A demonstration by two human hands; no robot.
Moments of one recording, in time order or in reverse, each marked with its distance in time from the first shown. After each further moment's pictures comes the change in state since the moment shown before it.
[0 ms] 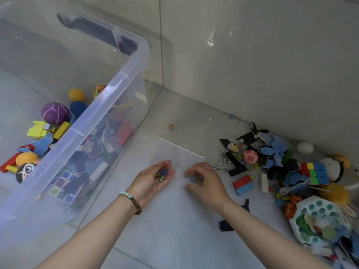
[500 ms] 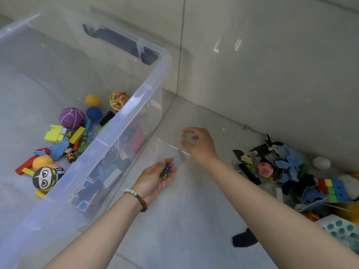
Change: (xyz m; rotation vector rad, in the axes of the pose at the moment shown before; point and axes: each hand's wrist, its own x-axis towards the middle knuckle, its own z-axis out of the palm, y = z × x) left_hand 0.008 0.032 -0.006 -0.020 0.006 0.060; right_hand 0.113 -0.074 0.012 -0.042 0.212 0.022
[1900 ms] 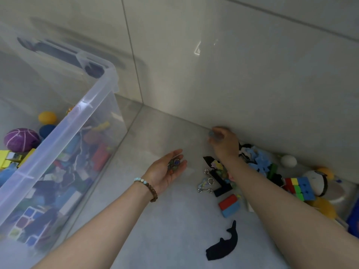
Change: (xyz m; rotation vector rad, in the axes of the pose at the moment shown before) left_hand 0.040 -0.018 0.106 -0.021 -0.147 -0.137; right_hand 0.041 0.087 -0.118 -0.015 0.279 0.170
